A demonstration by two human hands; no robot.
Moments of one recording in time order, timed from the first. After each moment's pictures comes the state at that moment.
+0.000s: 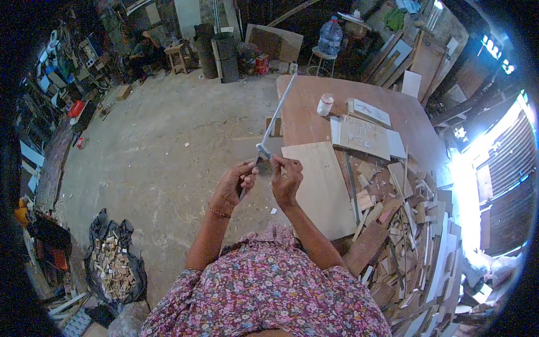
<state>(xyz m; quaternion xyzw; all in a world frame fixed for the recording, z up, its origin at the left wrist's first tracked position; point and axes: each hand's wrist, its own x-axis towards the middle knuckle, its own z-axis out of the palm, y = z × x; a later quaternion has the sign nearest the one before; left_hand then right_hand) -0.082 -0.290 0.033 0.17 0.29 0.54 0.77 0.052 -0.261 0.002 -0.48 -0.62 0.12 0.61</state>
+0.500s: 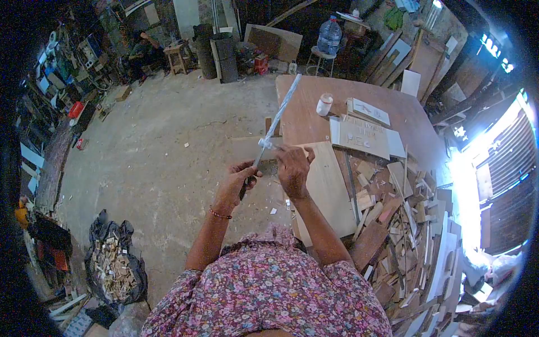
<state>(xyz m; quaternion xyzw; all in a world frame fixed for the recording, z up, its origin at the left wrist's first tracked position) -0.075 -0.290 0.034 0.33 0.43 0.54 0.64 0.073 -0.242 0.026 -0.41 -0.75 -0.08 0.52</state>
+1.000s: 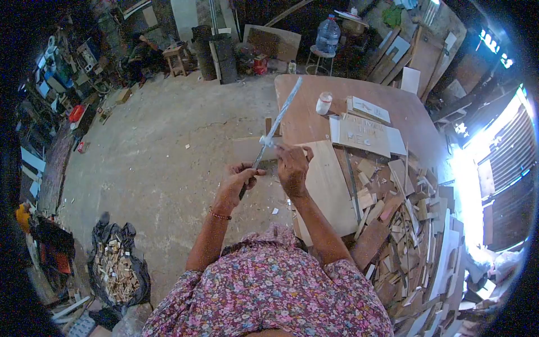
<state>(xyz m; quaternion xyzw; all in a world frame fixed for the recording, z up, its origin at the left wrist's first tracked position) -0.074 -0.289 0.035 0.35 0.45 0.54 0.62 0.072 -0.237 0.018 -0.41 -0.74 -0.07 0.54</state>
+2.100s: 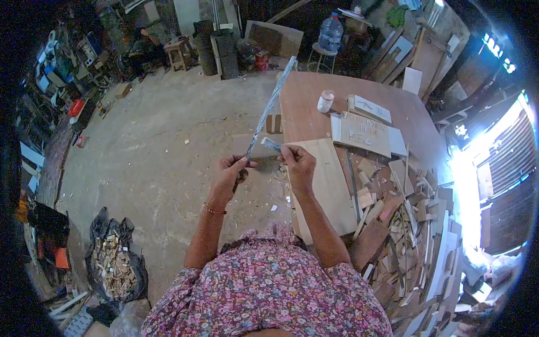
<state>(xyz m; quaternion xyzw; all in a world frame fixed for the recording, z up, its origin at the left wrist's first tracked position) -0.087 -0.288 0.033 0.37 0.47 0.57 0.56 0.077 -0.247 0.024 -0.44 -0.48 0.47 0.59</state>
